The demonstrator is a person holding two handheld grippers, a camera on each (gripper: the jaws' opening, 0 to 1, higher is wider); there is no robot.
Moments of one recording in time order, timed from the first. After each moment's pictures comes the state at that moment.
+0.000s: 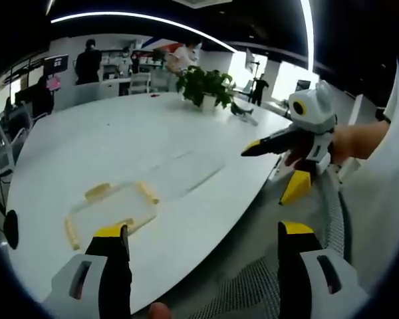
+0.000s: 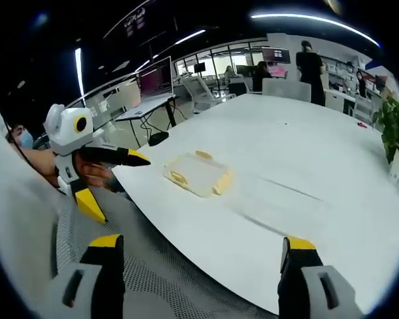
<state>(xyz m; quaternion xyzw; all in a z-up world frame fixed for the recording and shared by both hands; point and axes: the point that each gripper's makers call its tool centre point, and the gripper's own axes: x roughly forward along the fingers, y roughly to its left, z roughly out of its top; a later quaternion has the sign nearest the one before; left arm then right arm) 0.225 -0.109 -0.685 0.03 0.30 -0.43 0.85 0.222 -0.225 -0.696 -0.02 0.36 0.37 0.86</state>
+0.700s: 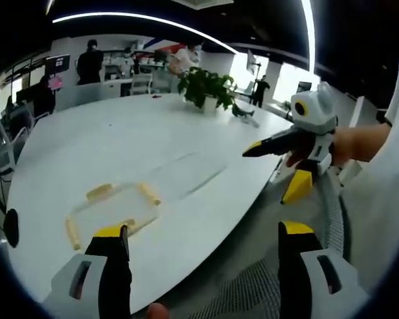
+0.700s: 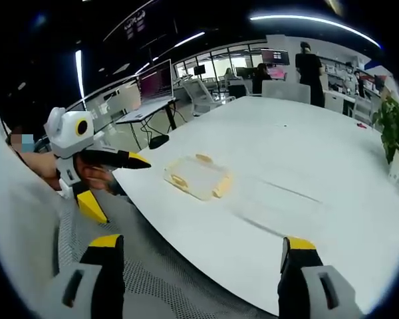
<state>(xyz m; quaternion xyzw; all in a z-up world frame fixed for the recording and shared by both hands) 0.227 -0.107 -0.682 0.02 0.30 -0.43 0.85 0.223 -0.226 -0.691 -0.02 0.35 0.37 0.86</state>
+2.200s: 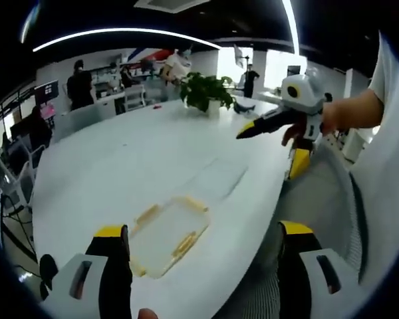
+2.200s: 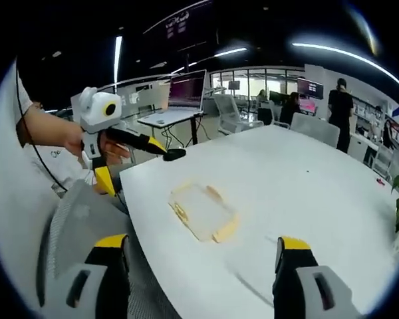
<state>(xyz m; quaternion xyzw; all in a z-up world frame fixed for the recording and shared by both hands) 0.287 -0.041 -0.658 0.10 0.26 -0.45 0.85 0.282 -0.182 -0.663 -0.11 0.27 0.45 0.84</state>
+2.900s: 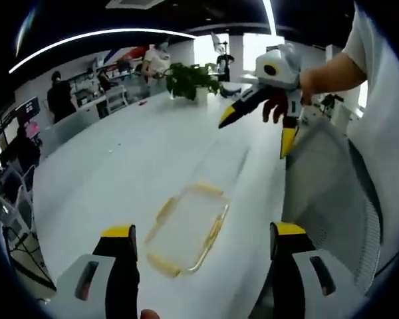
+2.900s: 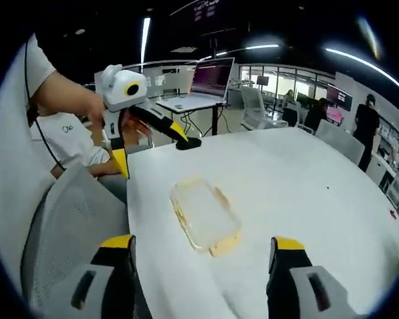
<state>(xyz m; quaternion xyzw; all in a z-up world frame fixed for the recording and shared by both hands) 0.321 -0.010 -0.678 0.19 0.26 -0.50 0.80 0.314 -0.151 -0.681 -0.17 0.28 0.52 0.79</state>
